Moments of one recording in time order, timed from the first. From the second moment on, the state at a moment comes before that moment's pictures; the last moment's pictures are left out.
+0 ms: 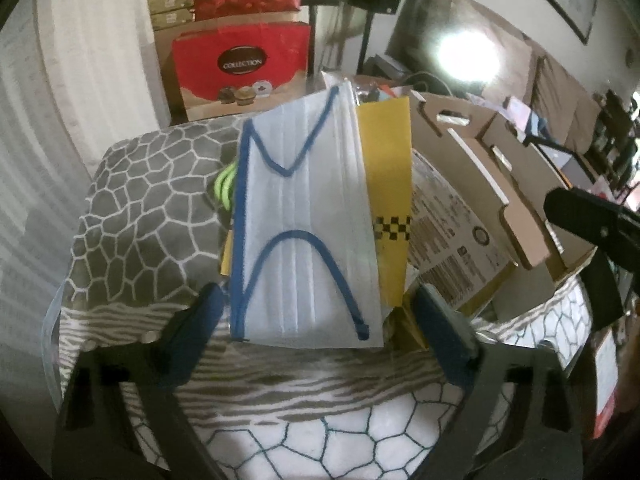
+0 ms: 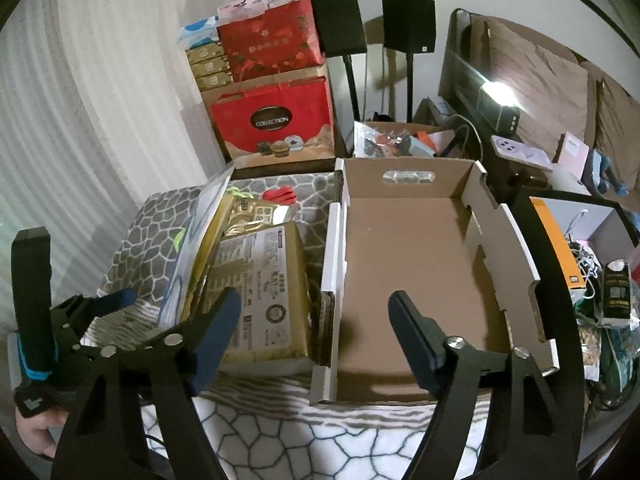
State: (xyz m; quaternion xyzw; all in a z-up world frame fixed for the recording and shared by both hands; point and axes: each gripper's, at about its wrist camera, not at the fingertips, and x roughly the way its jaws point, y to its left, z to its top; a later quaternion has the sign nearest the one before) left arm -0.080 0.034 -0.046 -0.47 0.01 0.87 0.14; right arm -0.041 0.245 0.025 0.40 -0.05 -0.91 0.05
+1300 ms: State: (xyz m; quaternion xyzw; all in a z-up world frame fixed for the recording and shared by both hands) left arm -0.074 -0.099 -0.033 -0.44 -0.13 0.89 0.07; right arm -0.040 0.214 0.003 0.42 -0.02 -0.90 0.09
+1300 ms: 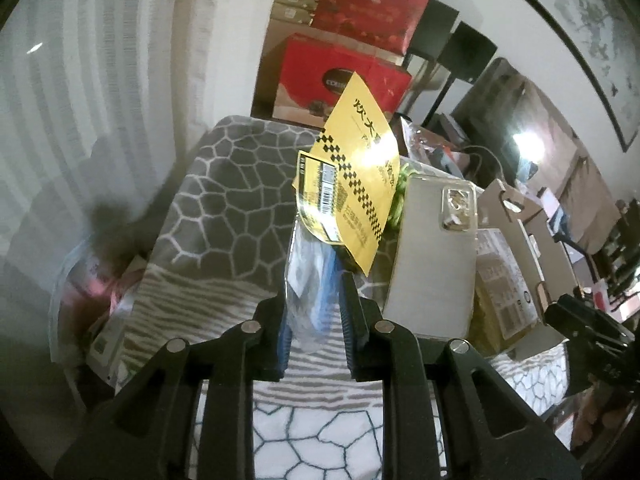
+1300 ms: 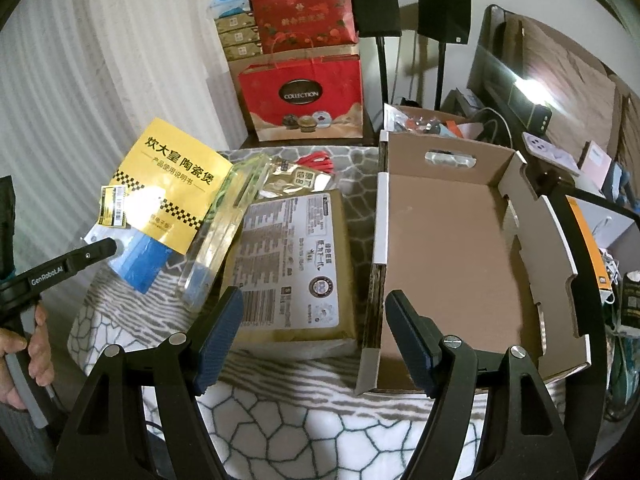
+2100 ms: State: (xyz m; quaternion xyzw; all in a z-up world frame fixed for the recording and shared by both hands) left arm -0.089 -0.034 -0.048 -0.48 -0.09 0.86 0.15; right arm -0.076 0.176 0.000 0.44 -0.01 -0.89 0.14
